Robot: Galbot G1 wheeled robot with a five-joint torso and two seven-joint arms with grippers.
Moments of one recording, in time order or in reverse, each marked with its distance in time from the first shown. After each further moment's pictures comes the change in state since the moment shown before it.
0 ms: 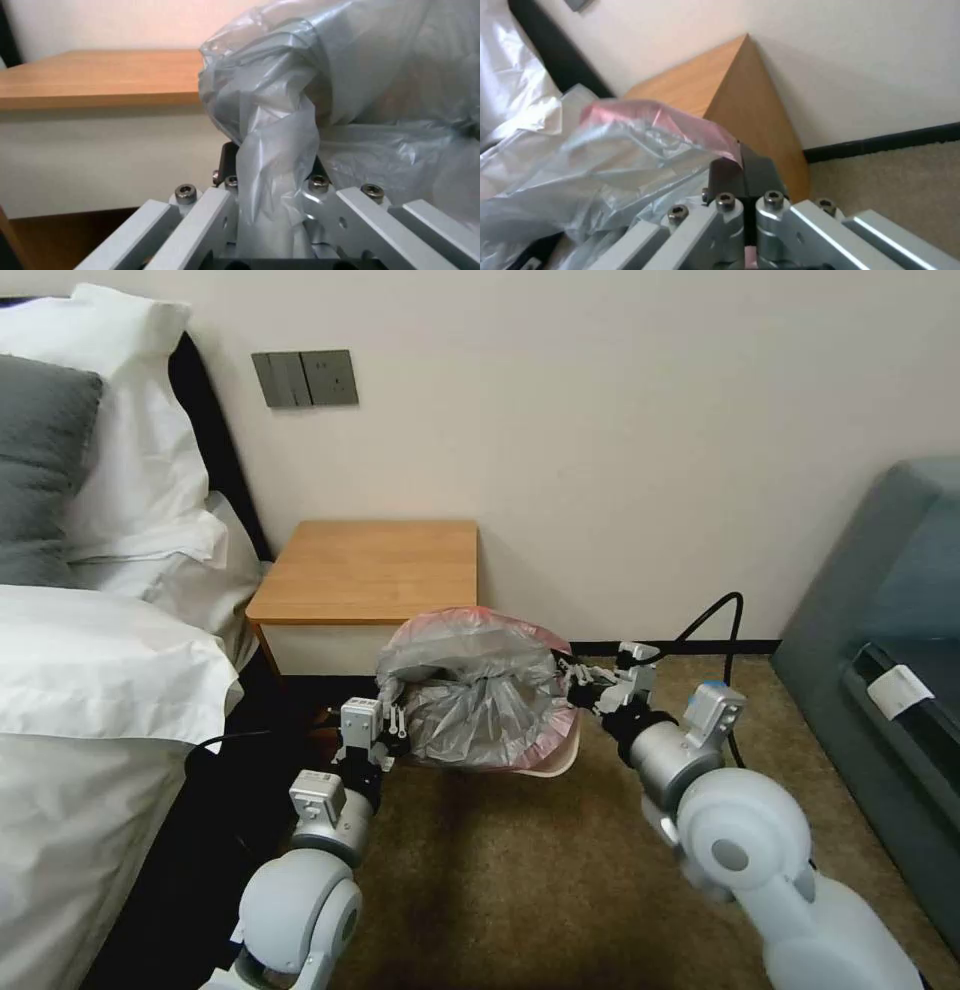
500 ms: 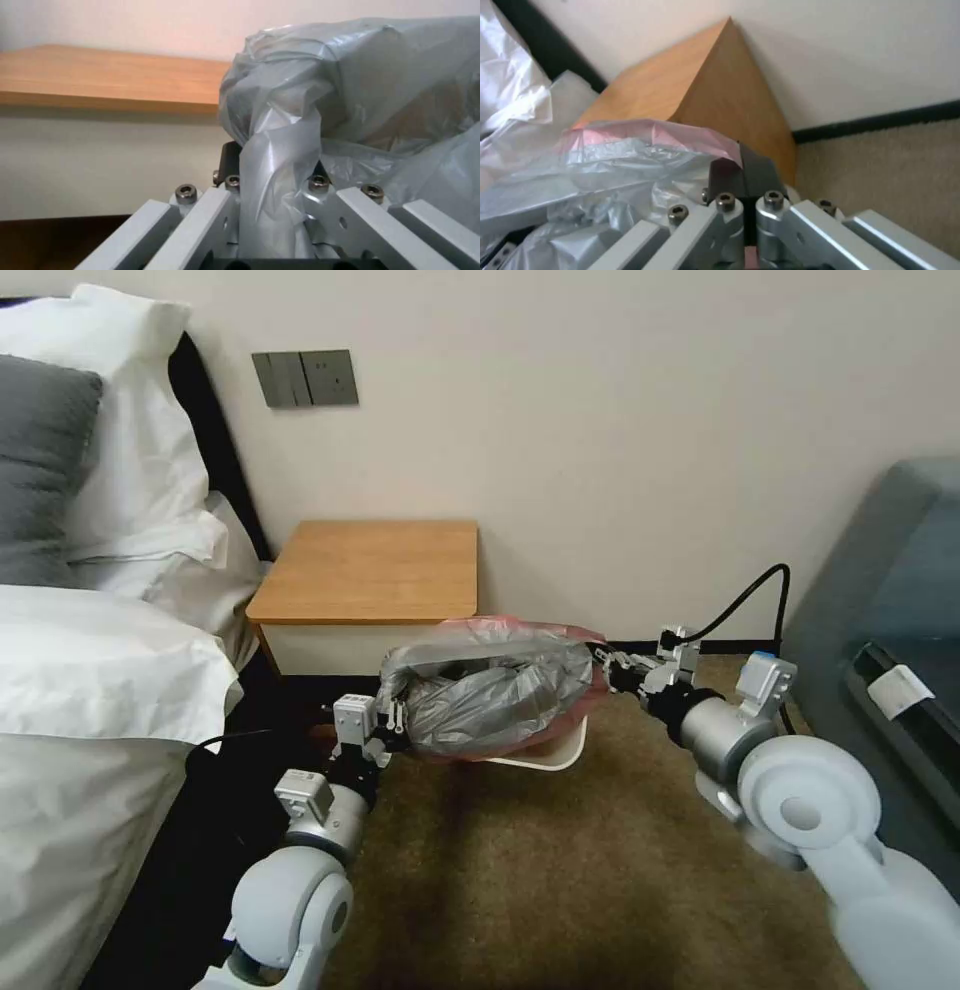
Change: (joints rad) left arm -0.001 -0.014 -0.049 0.018 -0.121 -0.061 0.088; right arm 0.023 -0.128 0.129 -0.032 0.241 -0.102 -0.030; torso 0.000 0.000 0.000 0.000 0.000
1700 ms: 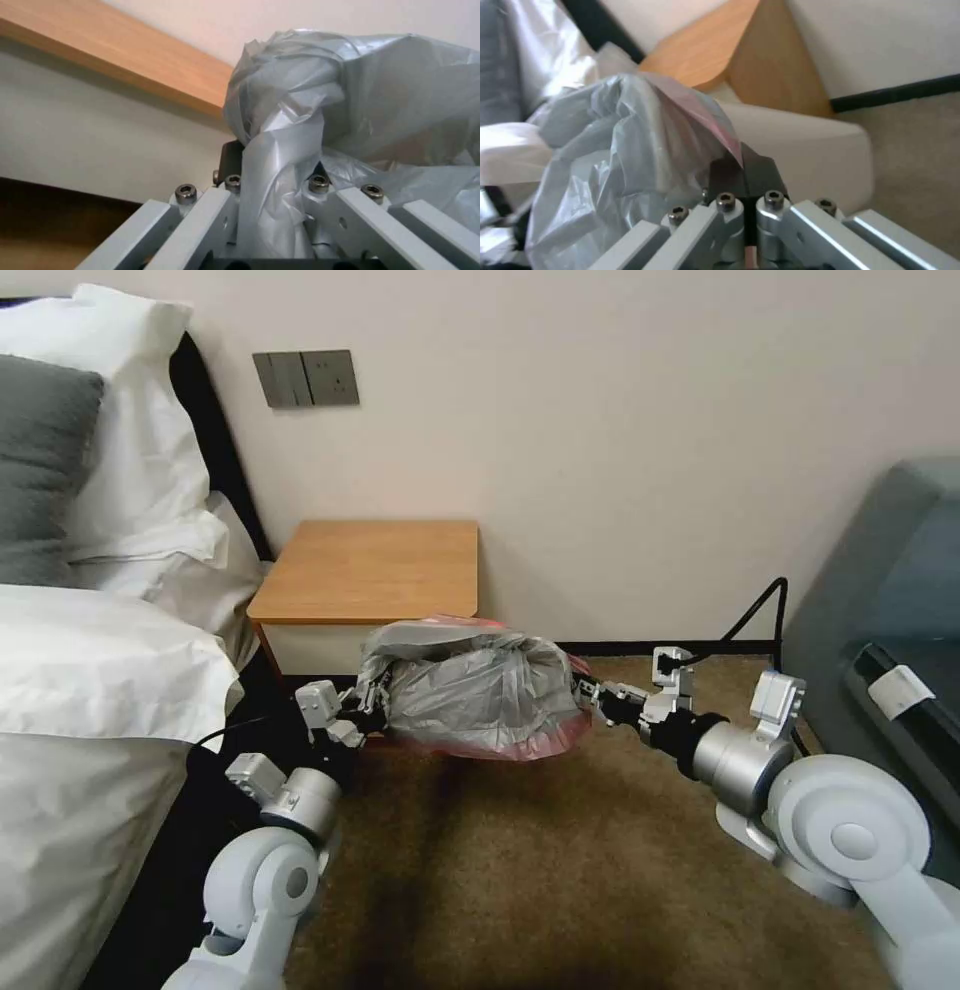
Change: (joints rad) left arm -0.048 -0.040 -0.104 0.054 -0.368 0.062 0.075; right arm -0.094 -0.015 0.017 0.098 0.049 -0.049 -0.032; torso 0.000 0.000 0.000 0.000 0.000
